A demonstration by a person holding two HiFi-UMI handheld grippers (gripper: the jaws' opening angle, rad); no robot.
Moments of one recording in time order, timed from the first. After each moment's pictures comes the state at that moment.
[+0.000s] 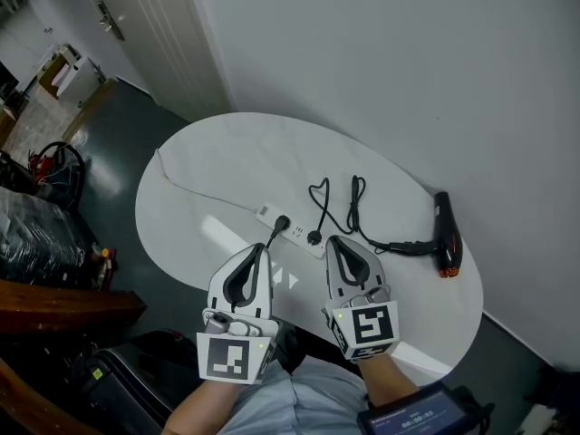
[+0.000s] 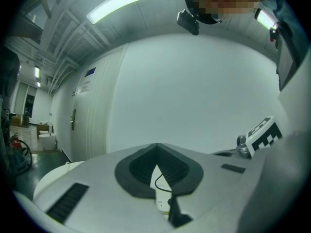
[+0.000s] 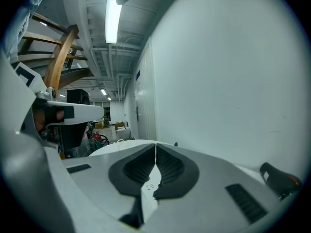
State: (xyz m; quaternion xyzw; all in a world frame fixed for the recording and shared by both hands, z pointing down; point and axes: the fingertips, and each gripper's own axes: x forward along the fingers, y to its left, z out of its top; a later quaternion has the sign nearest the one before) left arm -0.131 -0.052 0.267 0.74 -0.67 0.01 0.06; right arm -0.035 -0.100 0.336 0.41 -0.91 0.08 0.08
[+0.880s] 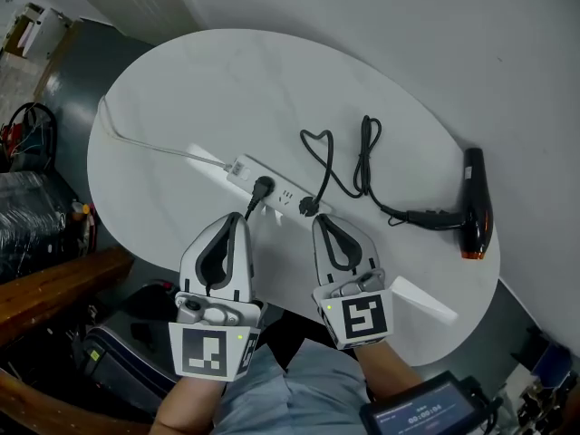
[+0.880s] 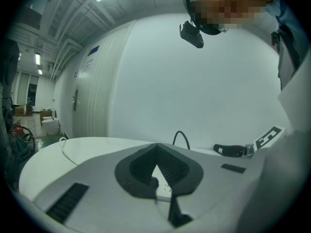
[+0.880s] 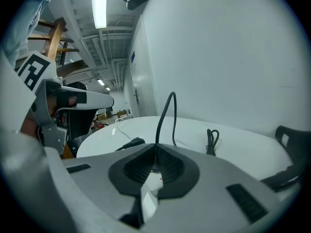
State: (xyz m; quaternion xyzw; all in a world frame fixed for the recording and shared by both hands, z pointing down) left arm -0.153 -0.097 0.357 0.74 -0.66 0.08 0.10; right arm -0.055 -0.120 0.432 0.39 -0.91 0.13 0.11
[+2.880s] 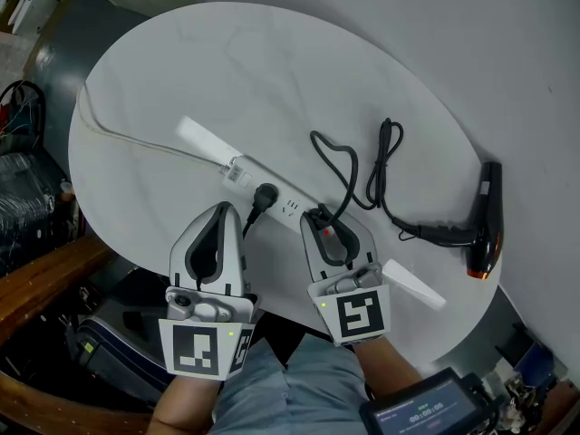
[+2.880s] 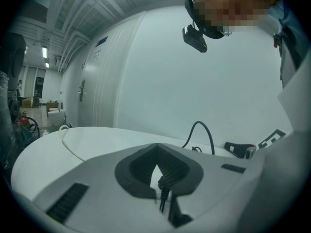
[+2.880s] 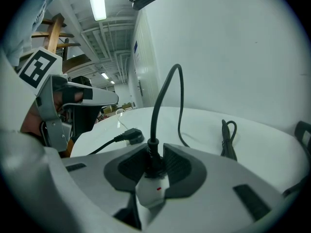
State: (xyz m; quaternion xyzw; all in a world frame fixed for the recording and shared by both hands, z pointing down) left arm -0.182 -0.127 0.393 0.71 -0.68 0.08 0.15; right arm -0.084 -0.141 0.467 0.35 -0.91 0.15 0.15
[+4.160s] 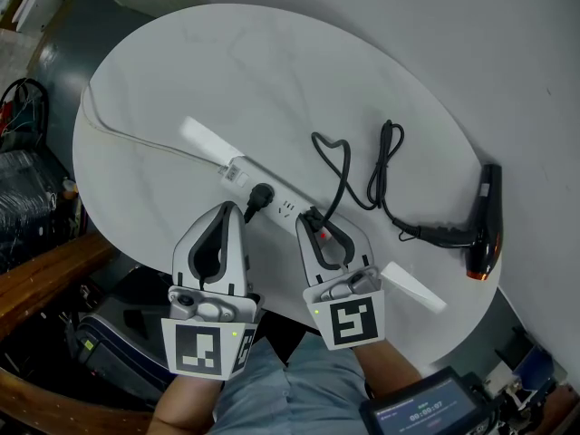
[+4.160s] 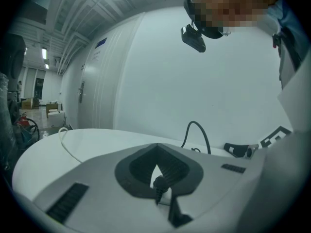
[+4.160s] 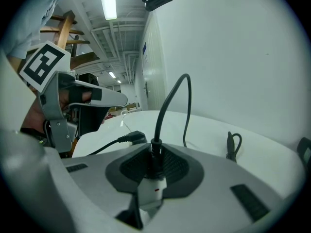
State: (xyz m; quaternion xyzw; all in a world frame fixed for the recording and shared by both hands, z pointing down) left arm -0.172 -0.130 0.391 0.71 -0.68 0.08 0.14; right arm -0.088 -0.138 0.456 0.32 -0.93 0.11 0.16
